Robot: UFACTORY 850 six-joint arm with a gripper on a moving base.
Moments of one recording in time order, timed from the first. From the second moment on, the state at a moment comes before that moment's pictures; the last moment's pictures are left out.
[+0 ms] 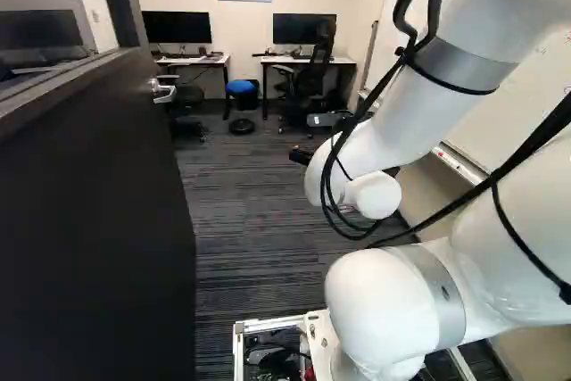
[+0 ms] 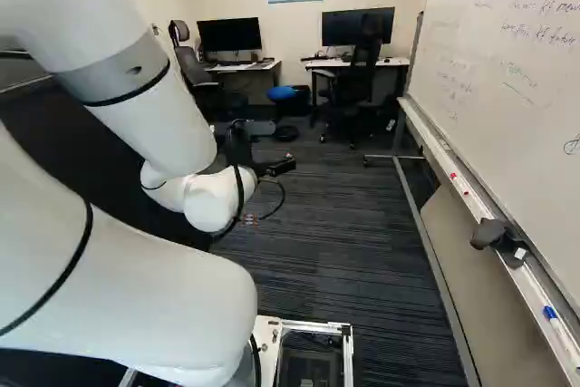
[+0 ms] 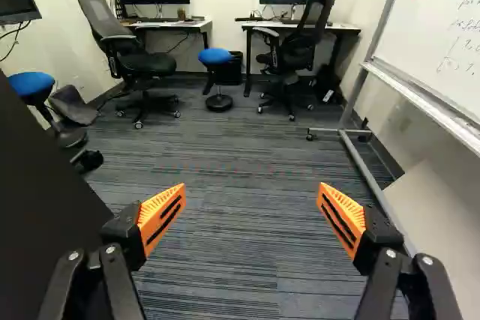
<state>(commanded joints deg) 0.0 16.0 -5.0 0.0 50.0 0.0</state>
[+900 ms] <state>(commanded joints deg) 0.0 16.0 -5.0 0.0 50.0 0.0</state>
